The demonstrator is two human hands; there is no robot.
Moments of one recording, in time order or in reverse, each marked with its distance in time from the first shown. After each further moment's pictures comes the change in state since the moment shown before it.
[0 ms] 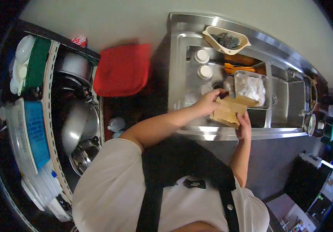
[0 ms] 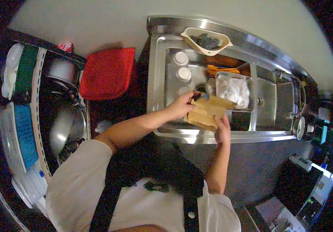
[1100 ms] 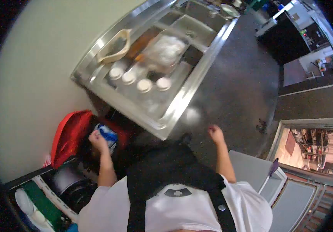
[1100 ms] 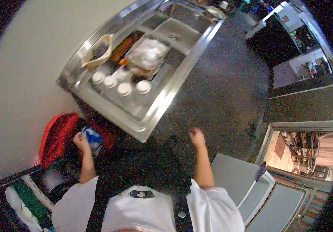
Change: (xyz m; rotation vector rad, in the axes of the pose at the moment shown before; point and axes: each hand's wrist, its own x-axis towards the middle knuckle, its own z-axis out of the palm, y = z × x) left_hand -0.103 -0.023 -0.344 1.103 0.550 0.226; right_hand -0.269 0.263 0.047 -0.901 1.005 0.105
